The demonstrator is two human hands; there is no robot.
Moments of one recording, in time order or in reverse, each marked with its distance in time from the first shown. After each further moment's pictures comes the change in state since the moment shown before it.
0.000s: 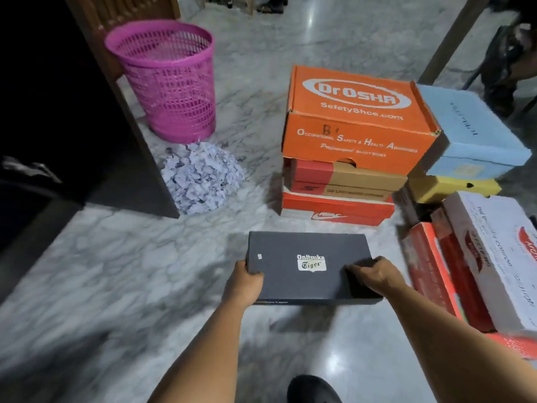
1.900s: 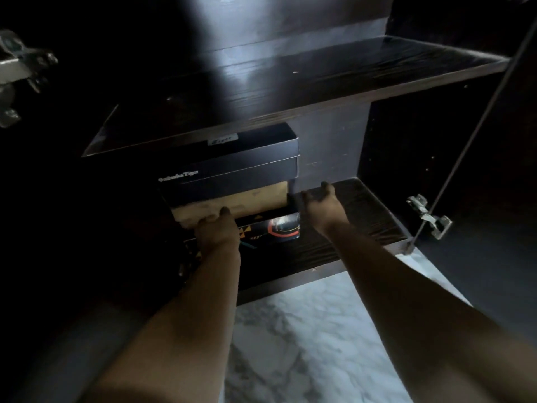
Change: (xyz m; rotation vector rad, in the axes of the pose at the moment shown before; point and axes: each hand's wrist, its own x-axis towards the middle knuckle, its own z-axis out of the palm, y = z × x) left_hand -0.191 -0.171 -0.535 -0.981 1.516 -0.227; right_hand -0.427 -0.588 0.362 0.115 -0.754 -1.190
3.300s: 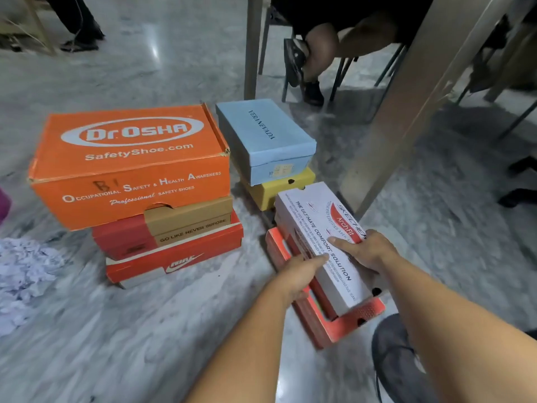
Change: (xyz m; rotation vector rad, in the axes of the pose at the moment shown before) left_hand -0.882 -0.375 0.044 1.168 -2.309 -0.056; right_hand -0.872 0.407 -0.465 0.102 1.236 1.284
